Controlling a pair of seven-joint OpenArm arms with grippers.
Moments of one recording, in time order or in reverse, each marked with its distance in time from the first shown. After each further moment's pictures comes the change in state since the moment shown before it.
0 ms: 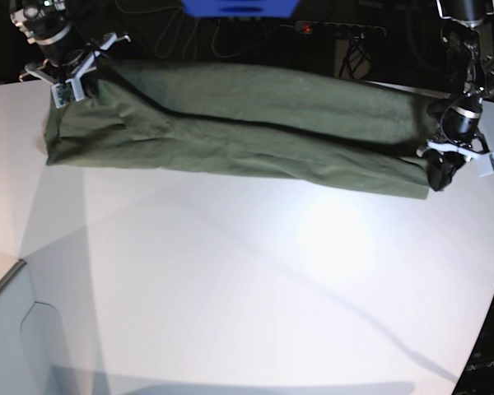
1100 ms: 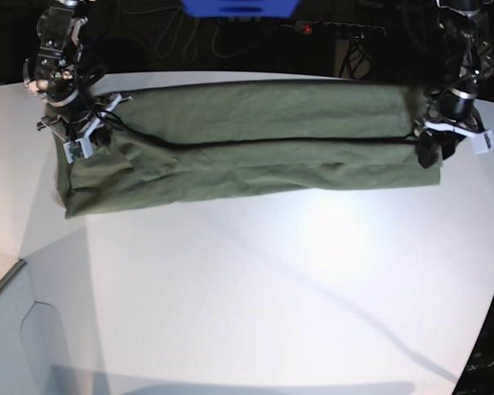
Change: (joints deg) left arm 3.1 0.1 -0.2 -4.5 -0.6 0.8 0.0; right arm 21.6 3.8 0.1 -27.0 -7.2 0.2 5.3
